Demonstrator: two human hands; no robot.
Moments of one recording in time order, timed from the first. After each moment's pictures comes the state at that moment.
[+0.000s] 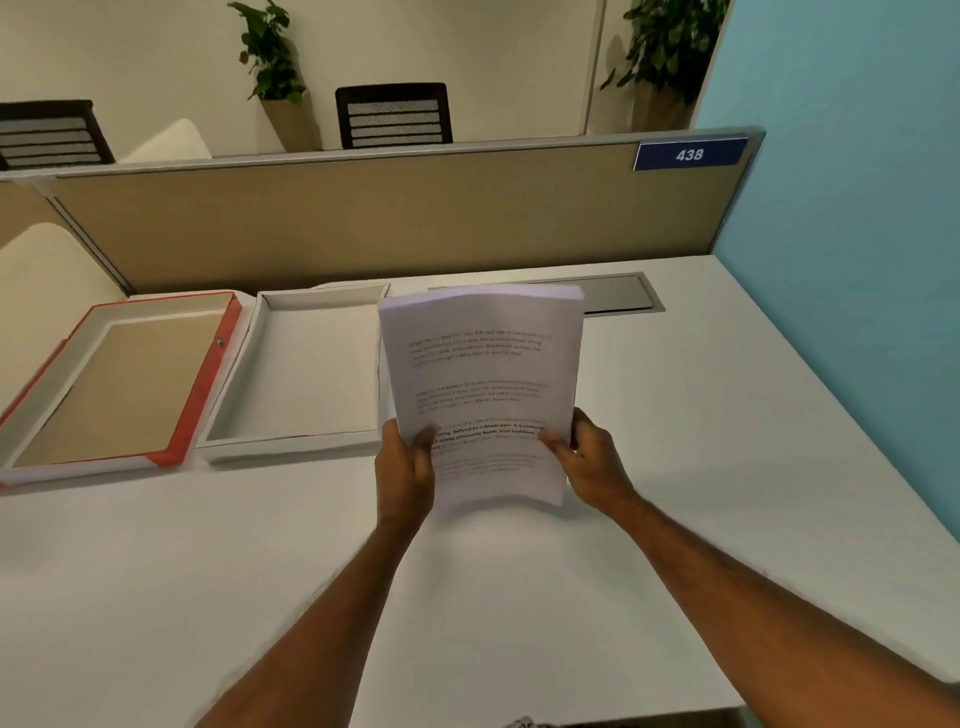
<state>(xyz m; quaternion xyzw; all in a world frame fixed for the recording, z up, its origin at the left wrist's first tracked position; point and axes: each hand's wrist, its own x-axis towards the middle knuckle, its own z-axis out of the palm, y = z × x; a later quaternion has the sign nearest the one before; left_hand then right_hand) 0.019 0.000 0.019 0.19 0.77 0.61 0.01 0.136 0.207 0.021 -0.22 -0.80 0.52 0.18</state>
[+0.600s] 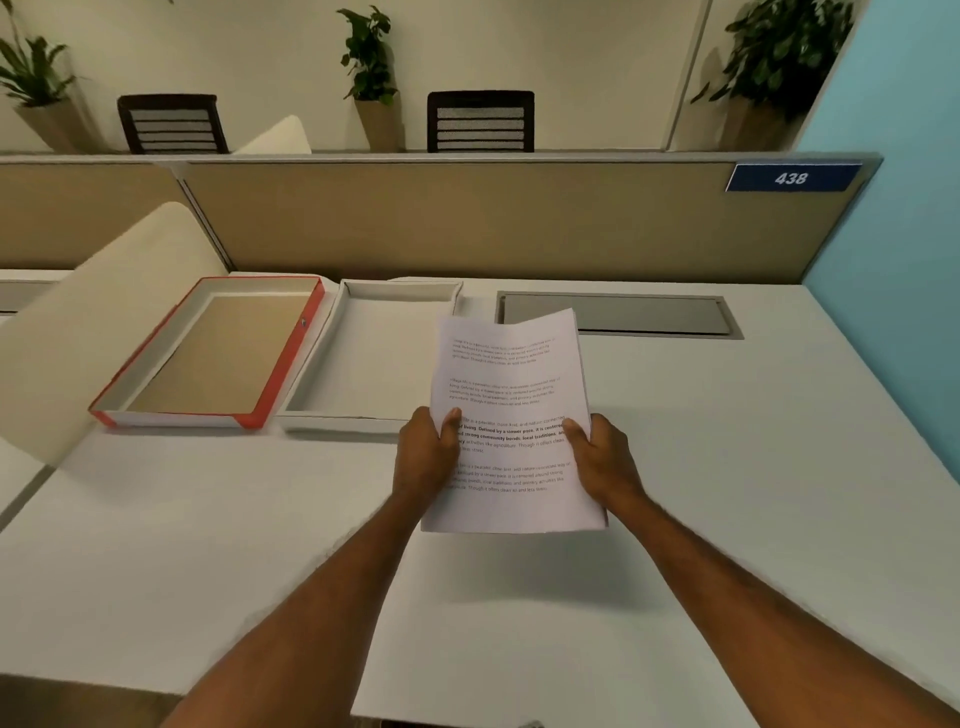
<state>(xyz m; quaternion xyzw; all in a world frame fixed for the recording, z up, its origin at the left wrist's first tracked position) -0.020 -0.034 0.042 0.08 0.88 0.47 0.06 0.091 0.165 0.046 -0.28 -0.82 0.49 0.11</state>
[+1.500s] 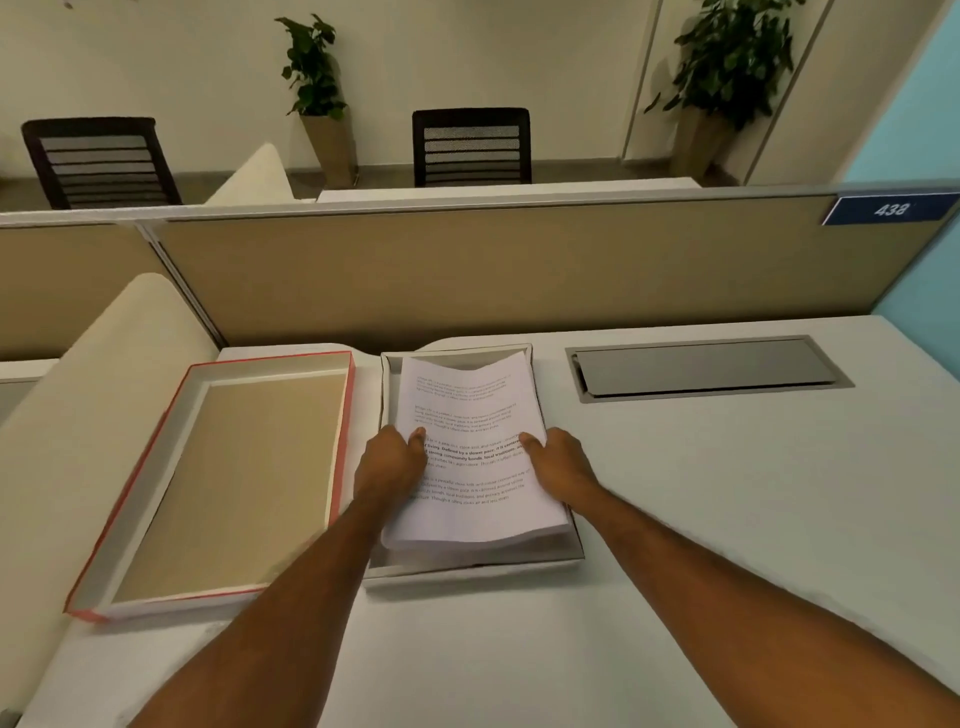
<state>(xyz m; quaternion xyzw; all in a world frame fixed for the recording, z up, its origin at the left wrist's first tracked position) -0.320 -0.139 0.032 0.09 0.92 0.36 0.14 -0.202 0.047 0.034 -0.38 -0.80 0.47 0.01</state>
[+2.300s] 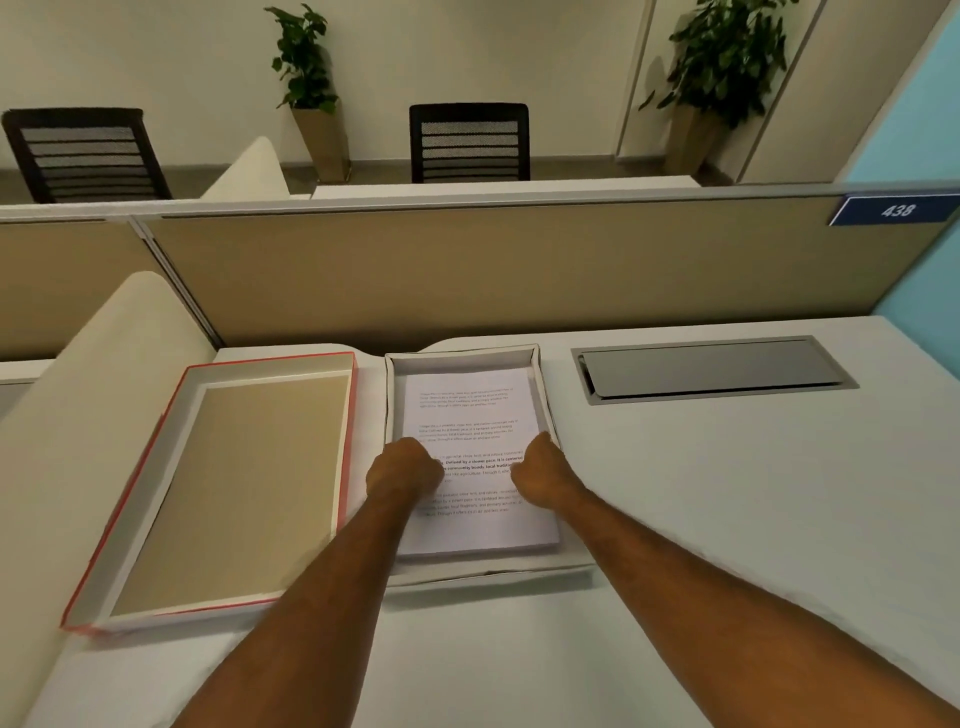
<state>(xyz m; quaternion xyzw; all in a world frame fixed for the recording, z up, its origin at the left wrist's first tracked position) -0.340 -0.130 0.019 0.13 0.95 0.19 0.20 -0.228 0.023 0.022 -0.34 -0.84 0.41 -0.05</state>
